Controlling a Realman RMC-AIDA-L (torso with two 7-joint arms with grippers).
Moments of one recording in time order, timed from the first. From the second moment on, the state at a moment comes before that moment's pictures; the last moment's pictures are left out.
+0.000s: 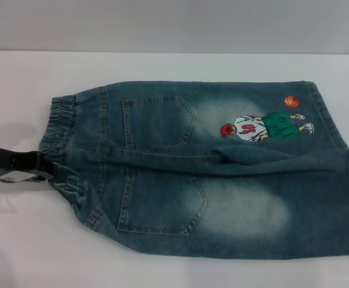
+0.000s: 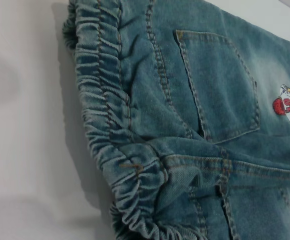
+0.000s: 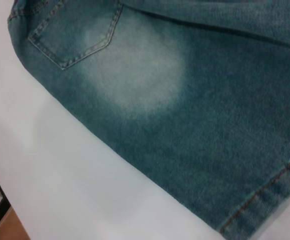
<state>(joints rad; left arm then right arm) -0.61 -1.93 0.71 0.74 2.43 1.59 -2.47 0.49 1.83 -0.65 -0.67 -2.59 -1.78 1.80</state>
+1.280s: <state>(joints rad) -0.61 -1.94 0.71 0.74 2.43 1.59 -2.47 0.53 1.85 -0.71 -0.70 -2.61 -1.82 1.86</state>
